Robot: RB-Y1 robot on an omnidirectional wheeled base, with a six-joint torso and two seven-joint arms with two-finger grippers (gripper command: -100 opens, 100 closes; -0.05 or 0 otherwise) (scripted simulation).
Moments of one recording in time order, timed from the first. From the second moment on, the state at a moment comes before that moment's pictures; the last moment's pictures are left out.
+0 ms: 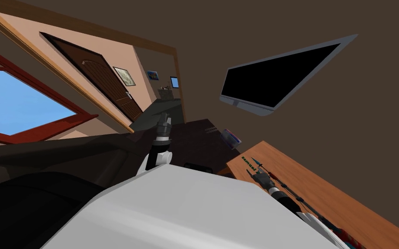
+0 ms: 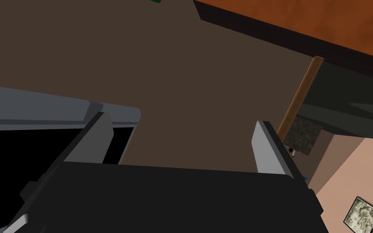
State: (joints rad) left arm 0.51 -0.03 0.00 -2.28 -0.04 -0.43 -0.14; right arm 0.45 -0.73 -0.10 -1.03 0.50 -0.68 0.92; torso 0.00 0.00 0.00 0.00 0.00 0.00
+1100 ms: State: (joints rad) left arm 0.51 -0.03 0.00 -2.28 -0.04 -0.43 -0.14; right arm 0.41 -0.81 -0.09 -0.75 0.62 -0.69 1.08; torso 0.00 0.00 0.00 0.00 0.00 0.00
